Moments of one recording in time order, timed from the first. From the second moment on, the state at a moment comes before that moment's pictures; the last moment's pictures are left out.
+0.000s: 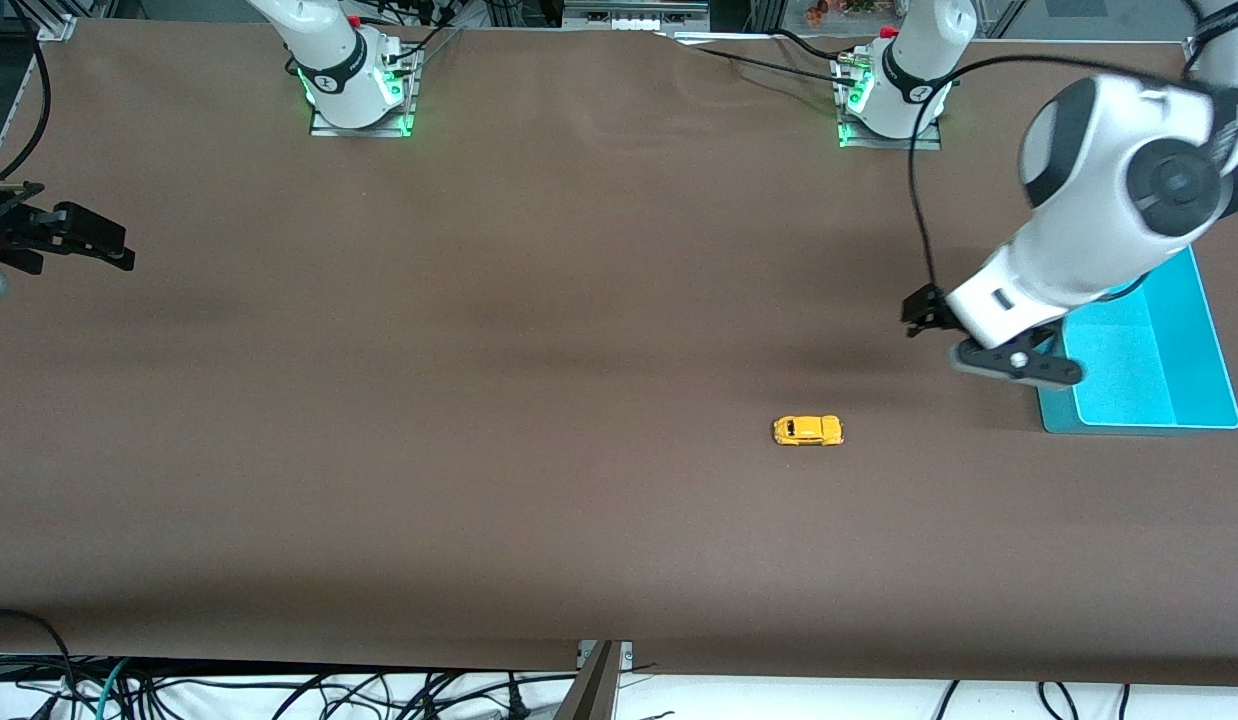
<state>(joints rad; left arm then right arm) -0.19 0.21 -0.03 -1.74 0.00 1.92 0.01 -0.05 0.14 0.03 -1.41 -0.02 1.49 -0.08</state>
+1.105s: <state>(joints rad) -0.22 0.52 -0.07 -1.85 -0.06 2.35 1.03 -0.05 0.15 0.03 -1.42 -0.02 1.49 -0.08</state>
